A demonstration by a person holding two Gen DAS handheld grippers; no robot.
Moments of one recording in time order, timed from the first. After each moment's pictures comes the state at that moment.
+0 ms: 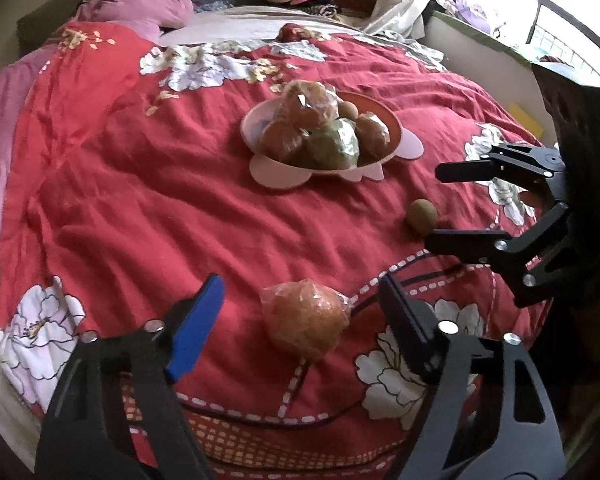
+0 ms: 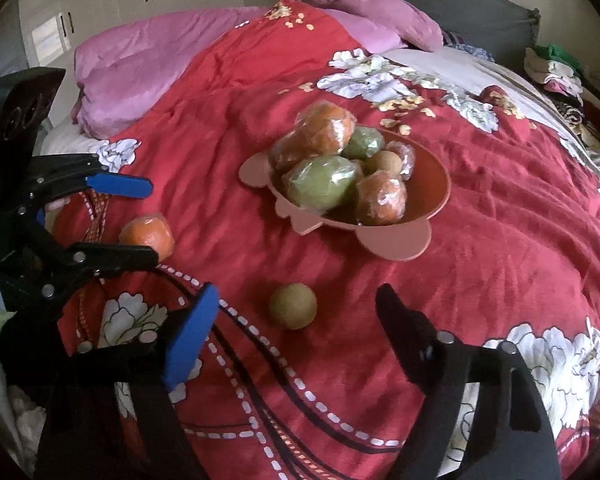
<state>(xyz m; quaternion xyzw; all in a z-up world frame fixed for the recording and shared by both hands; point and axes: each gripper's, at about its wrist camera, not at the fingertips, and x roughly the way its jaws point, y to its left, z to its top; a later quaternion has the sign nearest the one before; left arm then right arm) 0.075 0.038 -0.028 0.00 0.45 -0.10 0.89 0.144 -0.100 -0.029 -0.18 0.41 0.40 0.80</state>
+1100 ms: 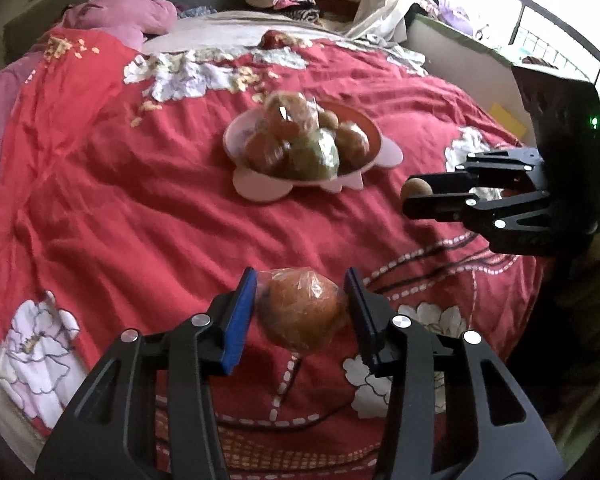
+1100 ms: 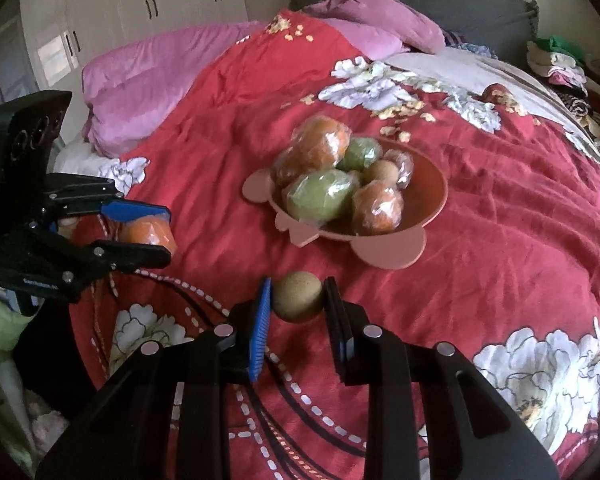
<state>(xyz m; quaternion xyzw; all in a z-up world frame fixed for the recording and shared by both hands) 0.076 0.040 -0.016 -0.01 0.44 -0.12 0.89 0.151 -0.112 -0.018 -0.14 0.40 0.42 0.80</state>
